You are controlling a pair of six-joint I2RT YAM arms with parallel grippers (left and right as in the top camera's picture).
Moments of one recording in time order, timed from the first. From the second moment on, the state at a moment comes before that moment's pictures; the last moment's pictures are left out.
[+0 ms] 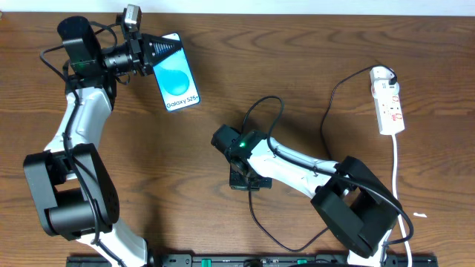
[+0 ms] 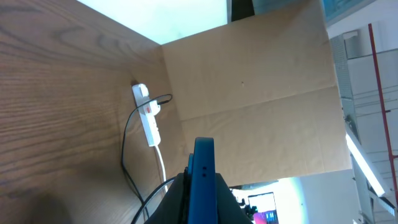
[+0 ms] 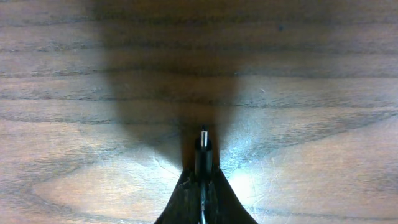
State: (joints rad) left arm 0.19 1.86 1.30 0.34 1.46 -1.06; right arm 0.87 1.96 1.24 -0.89 -0.07 0.93
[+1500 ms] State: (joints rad) left arm 0.20 1.85 1.30 0.97 1.40 -1.42; right arm 0.56 1.98 1.26 -0.11 -1.29 0.46
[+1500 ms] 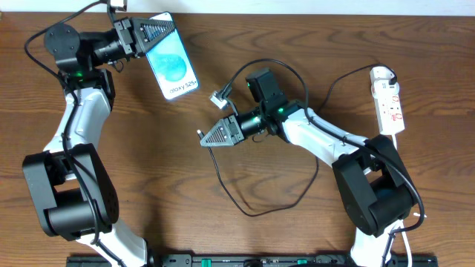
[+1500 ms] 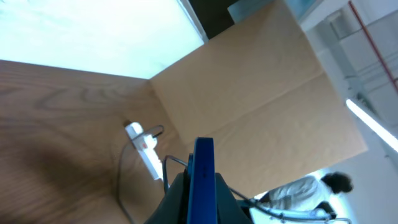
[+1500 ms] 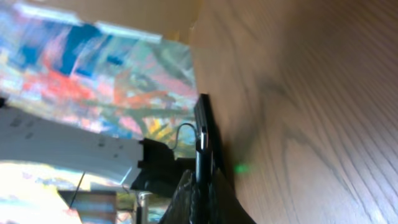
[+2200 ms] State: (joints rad) left arm 0.20 1.85 1.30 1.04 1.29 -1.53; right arm 0.56 1.98 1.26 0.44 -1.37 0.78
